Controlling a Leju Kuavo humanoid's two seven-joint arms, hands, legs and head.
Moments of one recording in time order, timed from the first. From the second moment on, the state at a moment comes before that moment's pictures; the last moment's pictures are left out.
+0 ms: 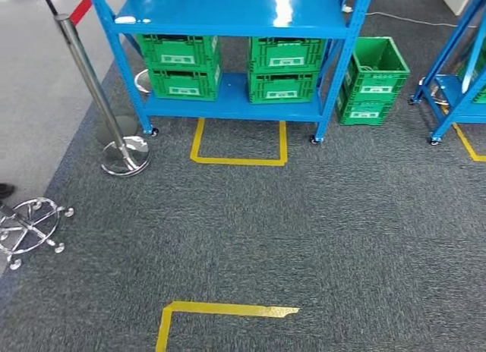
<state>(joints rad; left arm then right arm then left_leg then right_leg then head) -0.08 -0.13 1.33 -0.40 -1.24 -0.07 0.17 0.02 0.24 -0.77 -0.47 1.56 -0.12 -0.03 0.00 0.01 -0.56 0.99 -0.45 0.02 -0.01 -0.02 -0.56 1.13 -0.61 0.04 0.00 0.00</state>
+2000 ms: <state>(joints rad) -0.08 -0.14 1.34 -0.41 -1.22 -0.05 0.10 0.00 0.25 -0.89 -0.45 1.56 -0.03 -0.01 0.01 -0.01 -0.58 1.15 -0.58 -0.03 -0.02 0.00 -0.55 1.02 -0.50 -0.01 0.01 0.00</state>
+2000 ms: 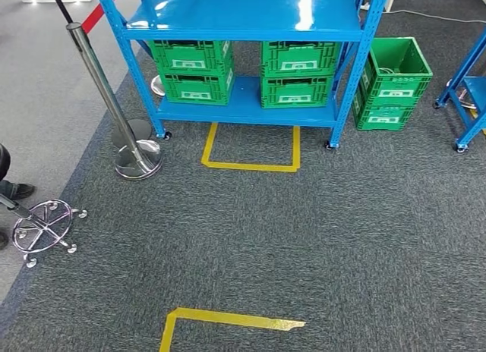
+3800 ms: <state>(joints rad) -0.08 -0.14 1.34 -0.42 -1.23 -0.03 0.11 -0.01 0.24 -0.89 -0.44 1.56 -0.03 -0.01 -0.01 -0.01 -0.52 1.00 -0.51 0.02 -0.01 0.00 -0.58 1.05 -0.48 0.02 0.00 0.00</state>
